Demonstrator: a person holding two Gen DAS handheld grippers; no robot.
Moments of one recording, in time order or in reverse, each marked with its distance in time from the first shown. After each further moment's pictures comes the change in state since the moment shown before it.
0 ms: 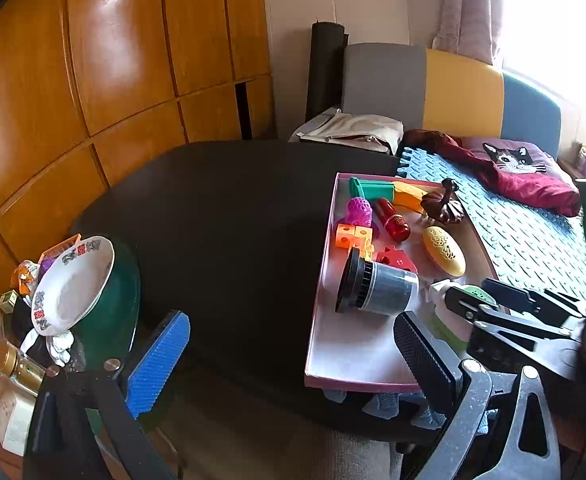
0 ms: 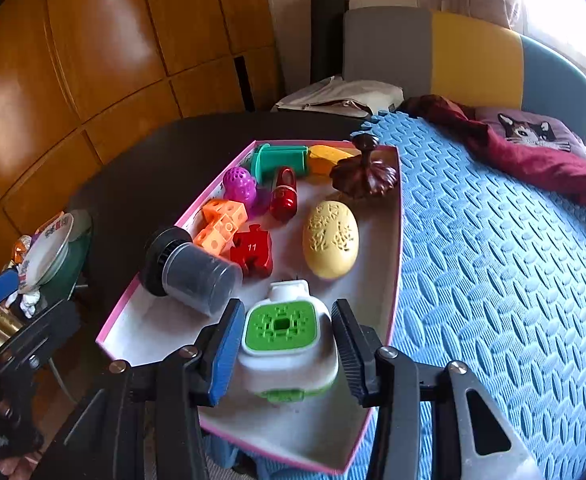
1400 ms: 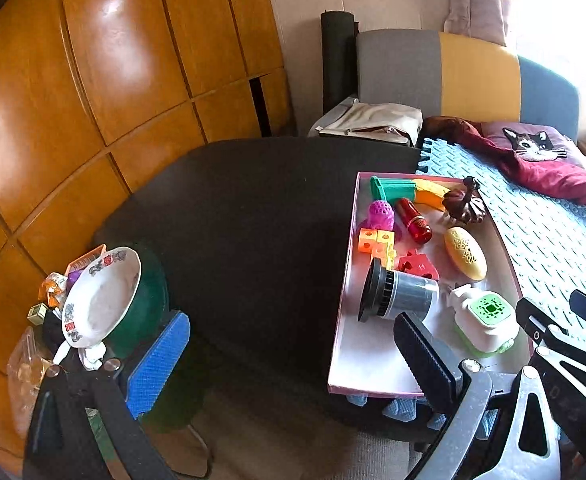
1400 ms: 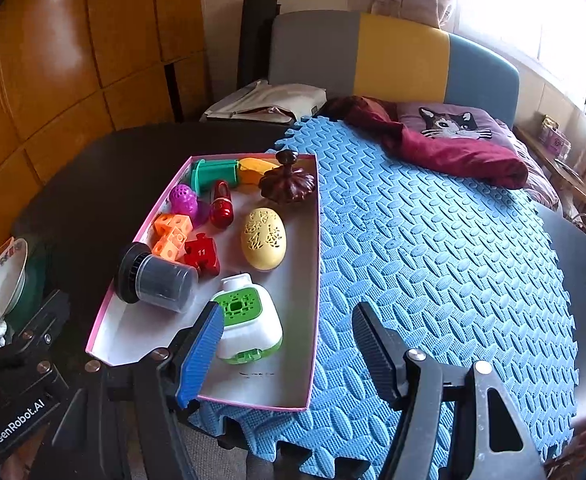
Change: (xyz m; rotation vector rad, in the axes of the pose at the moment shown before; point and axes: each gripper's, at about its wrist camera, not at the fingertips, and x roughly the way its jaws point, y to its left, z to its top) left arm -0.004 -0.006 0.019 0.047 0.036 0.111; right arm -0.054 0.006 0.000 0.122 0.013 -0.269
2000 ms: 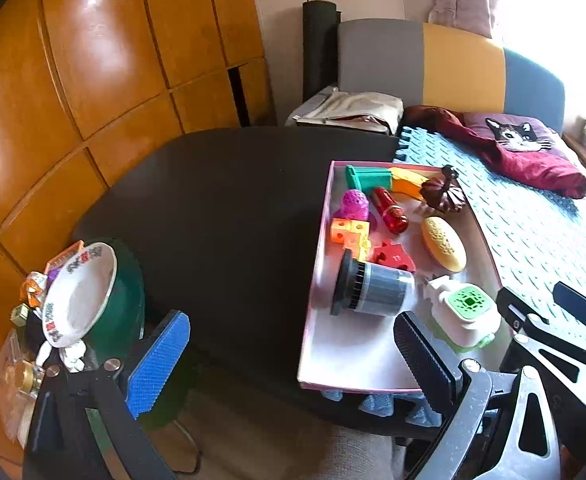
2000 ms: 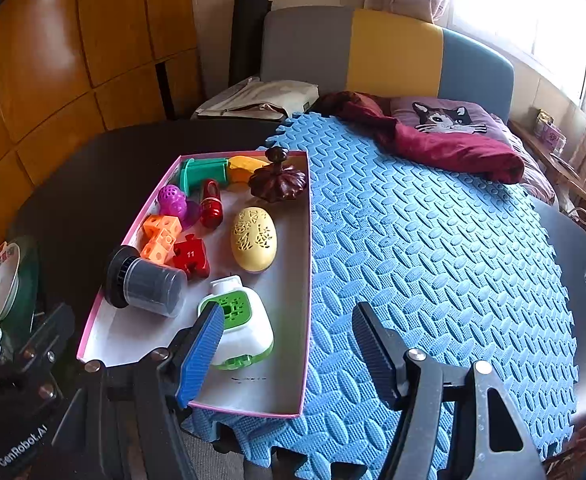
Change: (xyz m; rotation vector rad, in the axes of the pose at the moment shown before) left arm 0.007 -0.012 0.003 0.013 0.054 -0.088; right arm 0.007 -0.005 0.003 0.021 0.012 -0.019
